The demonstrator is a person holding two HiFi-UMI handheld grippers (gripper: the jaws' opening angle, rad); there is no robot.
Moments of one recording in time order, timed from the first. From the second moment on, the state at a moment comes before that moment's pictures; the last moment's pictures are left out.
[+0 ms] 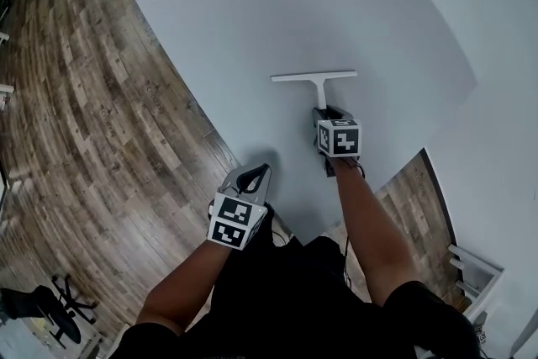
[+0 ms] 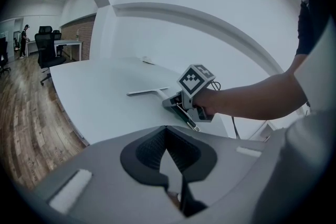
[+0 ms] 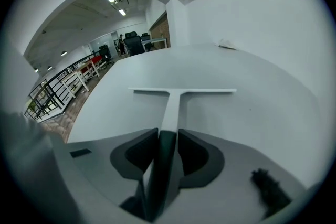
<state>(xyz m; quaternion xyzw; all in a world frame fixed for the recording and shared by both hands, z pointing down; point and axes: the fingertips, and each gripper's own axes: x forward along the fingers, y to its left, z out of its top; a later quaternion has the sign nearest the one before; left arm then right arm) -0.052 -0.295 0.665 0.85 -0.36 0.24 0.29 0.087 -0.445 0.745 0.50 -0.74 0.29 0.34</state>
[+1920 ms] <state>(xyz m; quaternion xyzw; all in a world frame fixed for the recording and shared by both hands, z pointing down) 0.071 -0.138 0.521 0.85 -0.47 0.12 0.20 0.221 -0.168 0.530 0.41 -0.87 0.25 0.12</state>
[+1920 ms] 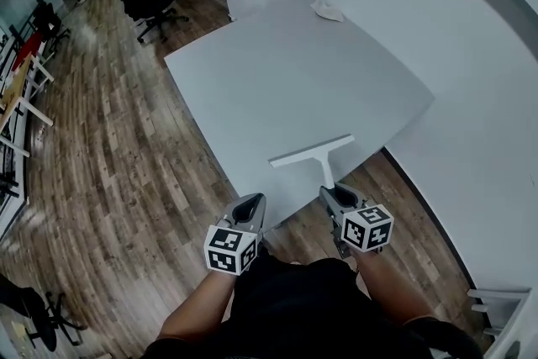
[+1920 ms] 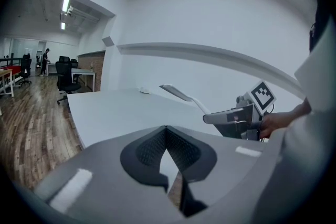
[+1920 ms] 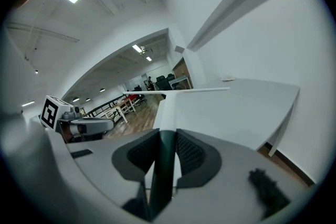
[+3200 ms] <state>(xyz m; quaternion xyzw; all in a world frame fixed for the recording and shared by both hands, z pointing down) 0.025 -0.090 0.483 0.90 -0.38 0.15 0.16 0.163 -0.084 0.496 0.48 -0.84 0.26 0.05</state>
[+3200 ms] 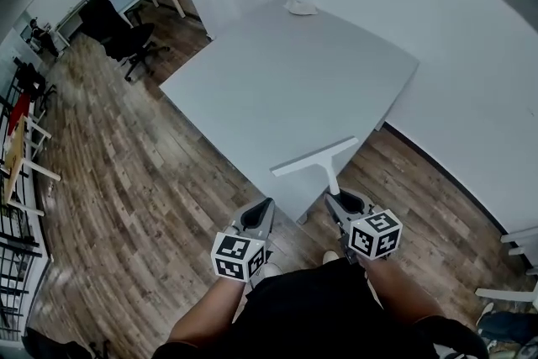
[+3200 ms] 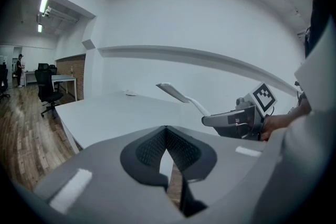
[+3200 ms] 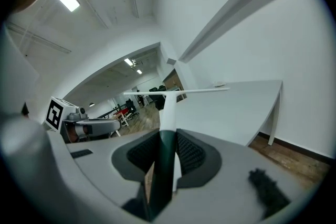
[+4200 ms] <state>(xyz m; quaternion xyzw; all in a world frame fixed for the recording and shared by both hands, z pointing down) -0.066 -0.061 0.490 0.90 -0.39 0.12 0.17 0.092 -0.060 0.483 0.50 -0.83 0.23 0.08</state>
